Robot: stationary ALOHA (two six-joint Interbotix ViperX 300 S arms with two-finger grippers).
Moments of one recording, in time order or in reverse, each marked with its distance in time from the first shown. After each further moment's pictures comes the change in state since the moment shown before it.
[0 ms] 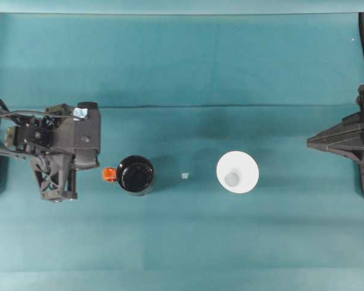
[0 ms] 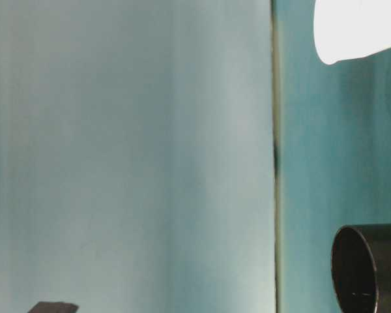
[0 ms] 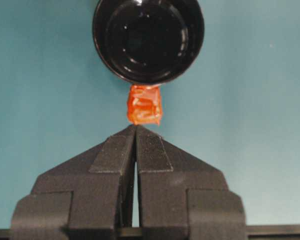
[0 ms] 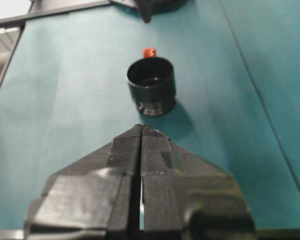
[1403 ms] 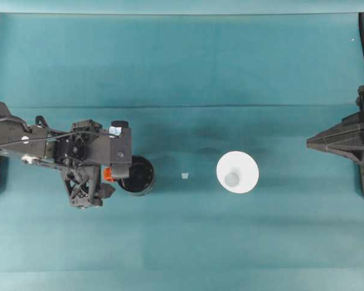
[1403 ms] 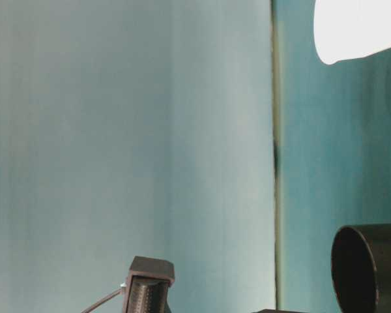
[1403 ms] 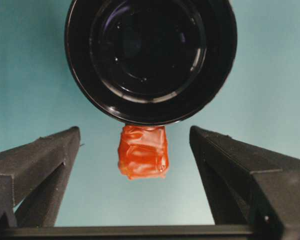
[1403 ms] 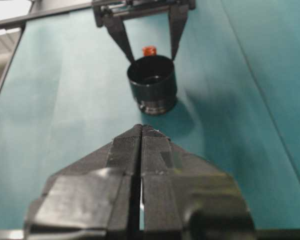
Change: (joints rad) left arm -0.006 0.250 -0.002 0.002 -0.164 -0.011; right arm 0.002 0.000 0.003 0.002 0.000 0.018
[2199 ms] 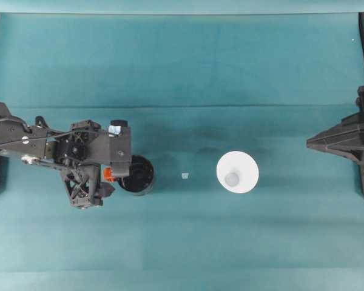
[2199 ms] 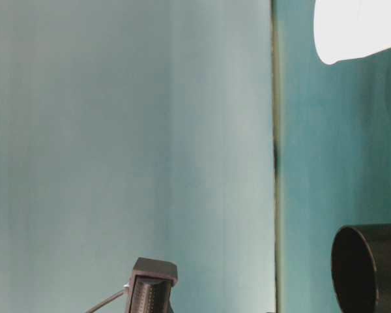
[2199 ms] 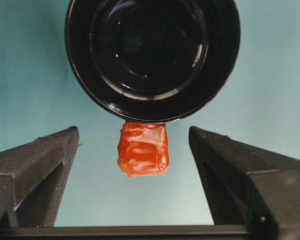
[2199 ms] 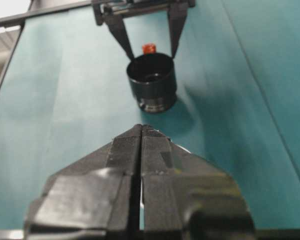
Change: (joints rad) left arm 0.002 0.002 0.005 -0.002 0.000 -0.029; right arm -0.002 0.000 0.006 -0.002 0.000 0.000
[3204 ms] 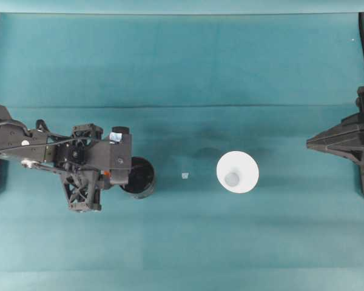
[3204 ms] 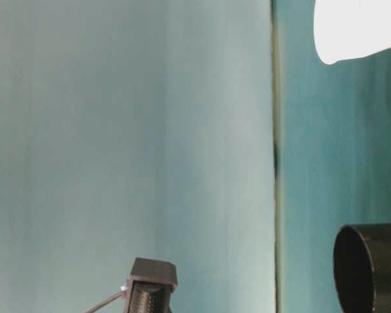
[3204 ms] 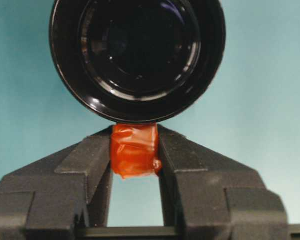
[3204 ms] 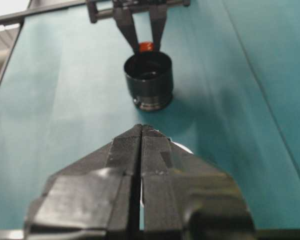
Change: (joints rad) left arm -0.023 0.000 -0.014 0.000 -0.002 0.038; right arm 0.000 0.000 0.003 0.002 0.002 0.000
